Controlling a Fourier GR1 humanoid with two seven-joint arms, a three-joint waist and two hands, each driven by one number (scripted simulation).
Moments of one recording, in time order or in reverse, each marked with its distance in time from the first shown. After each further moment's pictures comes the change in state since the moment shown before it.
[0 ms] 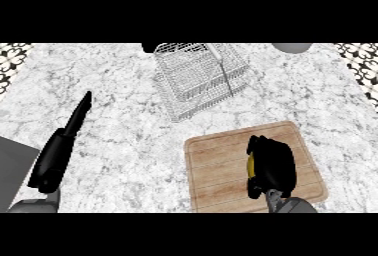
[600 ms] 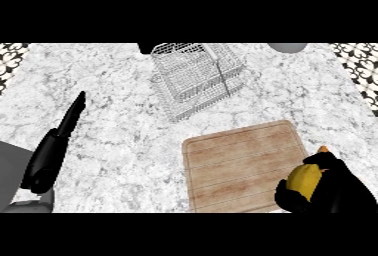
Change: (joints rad) left arm 0.009 0.013 0.023 -0.013 0.013 -0.009 0.014; right arm 0.234 0.115 -0.114 -0.462 0.218 -0.115 0.377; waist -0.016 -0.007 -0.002
